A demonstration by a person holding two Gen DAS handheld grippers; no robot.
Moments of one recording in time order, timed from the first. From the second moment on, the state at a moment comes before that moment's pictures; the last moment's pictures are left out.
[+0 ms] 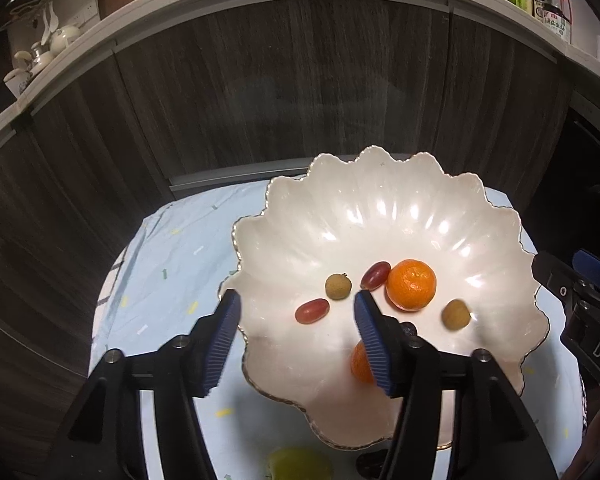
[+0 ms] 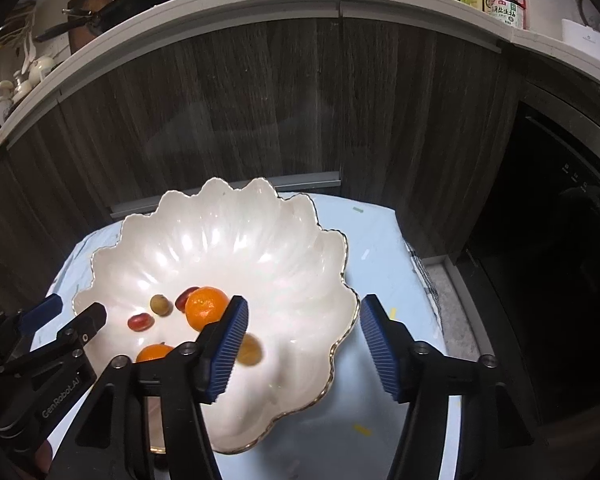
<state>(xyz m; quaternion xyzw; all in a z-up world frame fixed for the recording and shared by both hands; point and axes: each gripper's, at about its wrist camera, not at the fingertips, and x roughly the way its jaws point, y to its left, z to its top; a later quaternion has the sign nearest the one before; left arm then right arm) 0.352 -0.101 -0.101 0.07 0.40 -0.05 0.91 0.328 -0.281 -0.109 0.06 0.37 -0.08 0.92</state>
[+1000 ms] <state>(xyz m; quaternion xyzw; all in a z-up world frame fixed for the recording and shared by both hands) 0.306 -0.073 -0.066 0.05 0.38 -0.02 0.92 0.290 -0.257 -0.077 0.06 0.35 -0.06 0.93</state>
